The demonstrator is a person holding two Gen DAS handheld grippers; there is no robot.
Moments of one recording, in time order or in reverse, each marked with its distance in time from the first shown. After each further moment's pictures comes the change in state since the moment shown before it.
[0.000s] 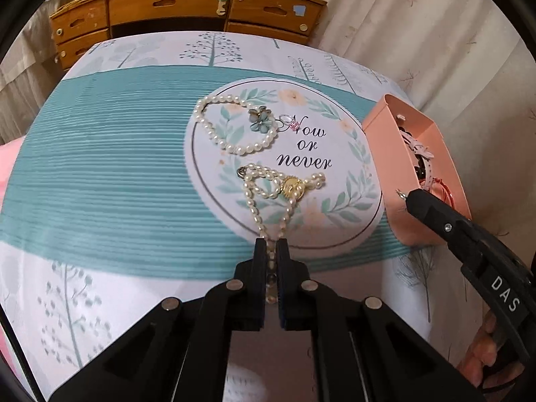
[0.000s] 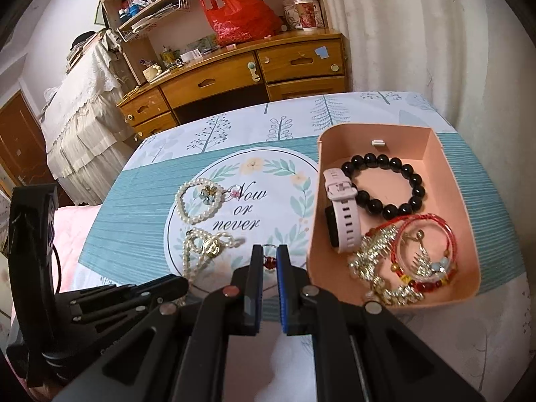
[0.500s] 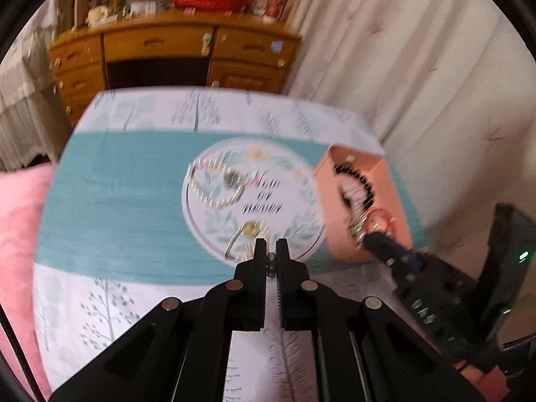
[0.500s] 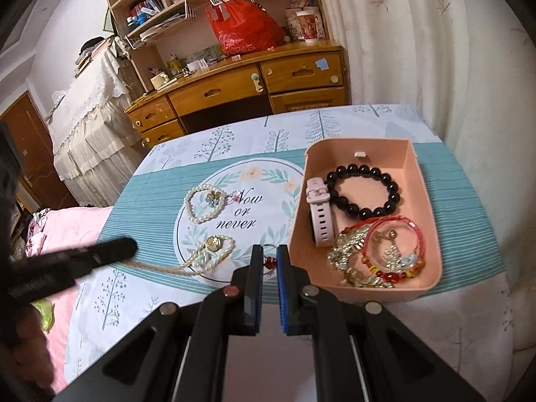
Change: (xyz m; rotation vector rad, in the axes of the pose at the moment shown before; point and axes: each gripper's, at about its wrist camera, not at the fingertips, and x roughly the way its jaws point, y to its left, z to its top) left arm -0.094 -0.032 0.027 0.055 -0.112 -0.057; right arm -0.041 -0.013 -0.001 -0.021 -0.038 0.021
